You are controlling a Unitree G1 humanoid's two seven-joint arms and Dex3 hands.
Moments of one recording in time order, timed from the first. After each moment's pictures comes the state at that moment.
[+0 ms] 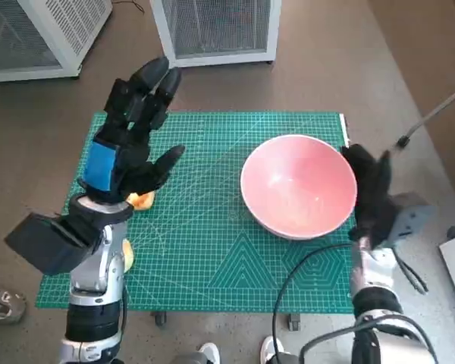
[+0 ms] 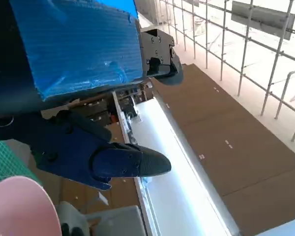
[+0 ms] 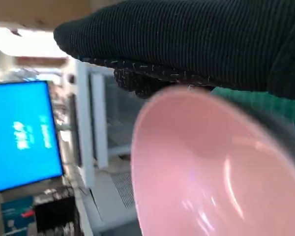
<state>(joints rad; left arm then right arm) -0.43 0.19 0.13 -0.04 -0.21 -0.23 -0.26 -0.76 -0.15 -0.30 1.29 0.15 -0.57 0.15</state>
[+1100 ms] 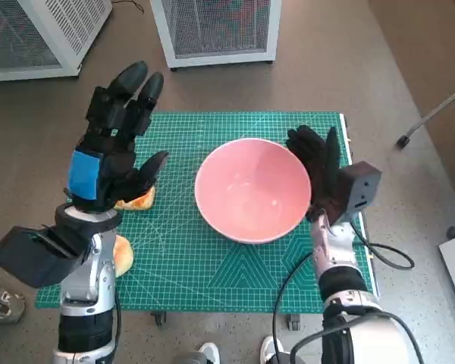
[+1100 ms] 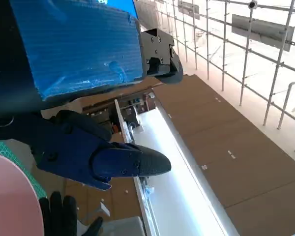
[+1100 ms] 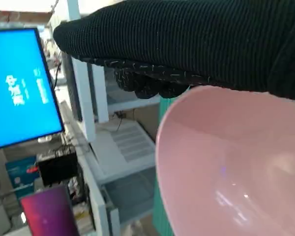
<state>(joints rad) -0.38 0.19 0.16 -0.09 -0.21 -0.22 -0.25 -0.90 -0.01 -0.27 1.30 0.13 -0.47 0.15</state>
